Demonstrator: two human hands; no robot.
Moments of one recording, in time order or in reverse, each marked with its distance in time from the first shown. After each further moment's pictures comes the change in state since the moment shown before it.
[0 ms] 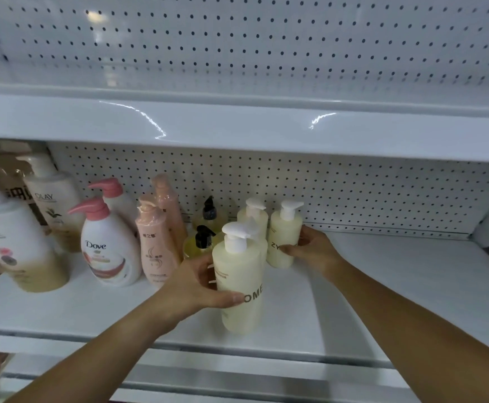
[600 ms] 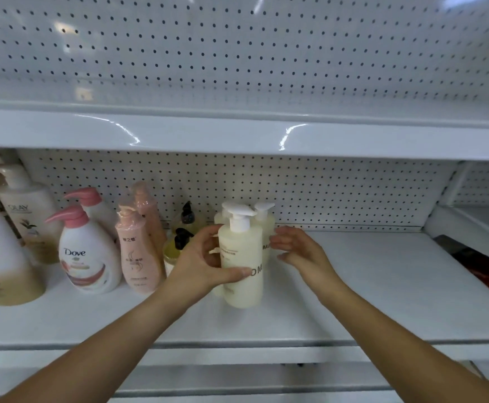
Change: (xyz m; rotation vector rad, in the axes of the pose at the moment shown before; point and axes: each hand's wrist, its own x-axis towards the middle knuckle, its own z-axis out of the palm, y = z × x) left_hand 0.009 0.032 0.044 -0.018 0.172 0.106; right_hand -0.102 -0.037 -0.007 0.103 0.049 -0.221
